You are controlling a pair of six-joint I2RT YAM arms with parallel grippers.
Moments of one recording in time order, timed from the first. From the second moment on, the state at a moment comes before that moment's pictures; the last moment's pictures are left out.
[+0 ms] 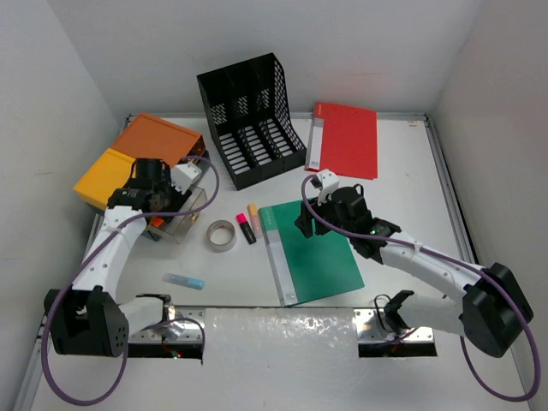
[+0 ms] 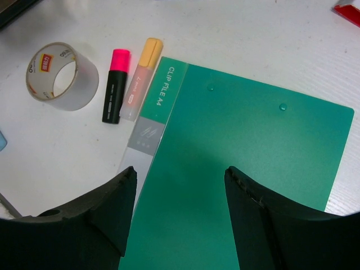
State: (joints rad) left arm -0.02 1.15 0.91 -0.72 0.01 0.63; right arm 0.66 1.17 0.60 0.04 -0.04 0.22
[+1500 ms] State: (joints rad) left arm -0.57 1.20 0.54 -0.92 -0.07 1.03; right arm 0.66 1.26 0.61 0.02 -0.10 0.17
